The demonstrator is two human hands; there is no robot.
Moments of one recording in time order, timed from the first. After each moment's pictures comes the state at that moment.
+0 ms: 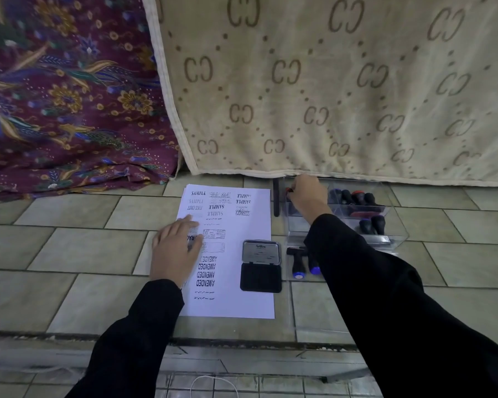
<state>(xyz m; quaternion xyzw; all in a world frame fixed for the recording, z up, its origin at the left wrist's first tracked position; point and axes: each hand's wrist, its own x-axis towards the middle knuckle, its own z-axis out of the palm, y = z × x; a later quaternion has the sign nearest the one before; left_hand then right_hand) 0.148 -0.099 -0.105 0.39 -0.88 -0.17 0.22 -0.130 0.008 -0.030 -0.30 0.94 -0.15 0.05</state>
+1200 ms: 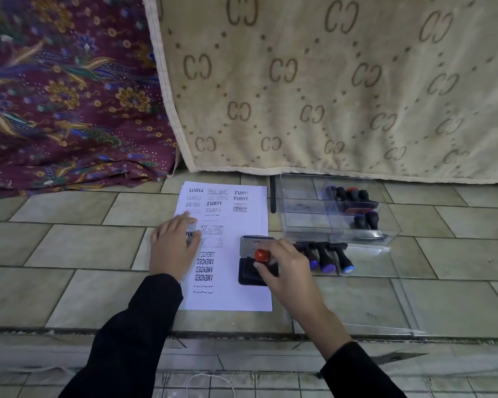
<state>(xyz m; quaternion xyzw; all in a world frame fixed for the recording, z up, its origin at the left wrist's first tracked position) 0.148 -0.095 -0.098 0.40 -0.87 -0.18 0.21 0.027 0.116 -0.054 -0.49 0.78 -0.40 0.03</state>
